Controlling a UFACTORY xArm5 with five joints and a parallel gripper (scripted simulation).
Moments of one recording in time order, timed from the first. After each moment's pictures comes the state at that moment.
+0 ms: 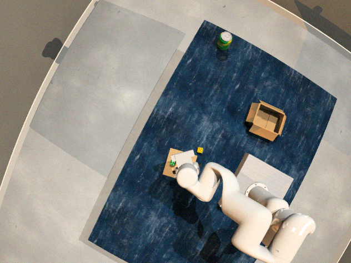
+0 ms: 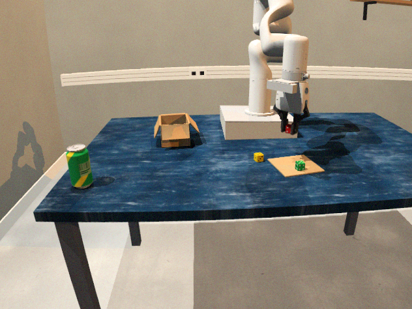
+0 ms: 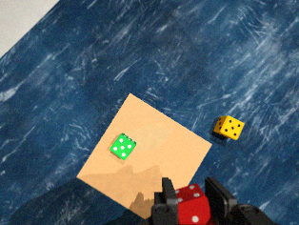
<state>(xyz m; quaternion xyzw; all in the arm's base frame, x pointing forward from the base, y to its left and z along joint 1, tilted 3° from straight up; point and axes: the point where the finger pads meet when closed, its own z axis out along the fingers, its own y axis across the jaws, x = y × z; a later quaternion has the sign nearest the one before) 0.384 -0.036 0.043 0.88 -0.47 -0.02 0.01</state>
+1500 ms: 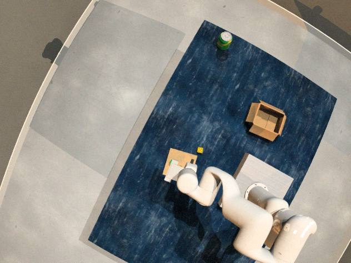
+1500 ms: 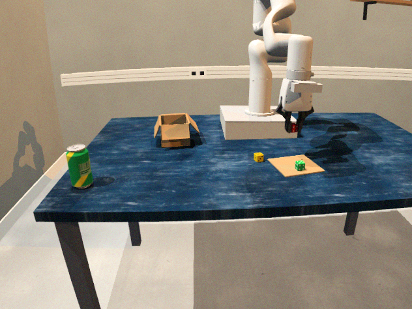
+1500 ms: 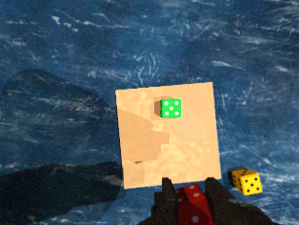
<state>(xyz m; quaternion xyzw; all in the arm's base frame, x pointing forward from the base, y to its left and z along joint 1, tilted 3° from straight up) 0.377 -0.019 0.044 1.00 -0.02 -0.02 0.00</state>
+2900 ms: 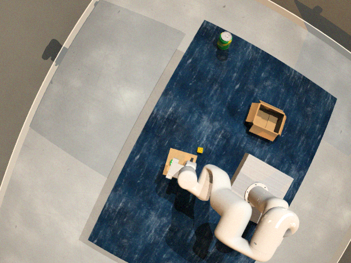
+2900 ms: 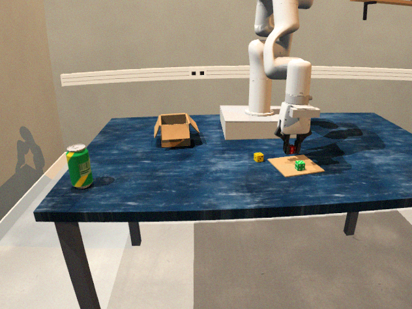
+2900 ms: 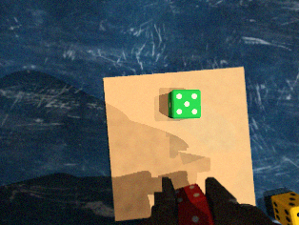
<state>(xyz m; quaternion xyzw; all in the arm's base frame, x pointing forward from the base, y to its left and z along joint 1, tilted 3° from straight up) 0.374 -0.016 -0.032 1.00 -0.02 -0.02 0.00</state>
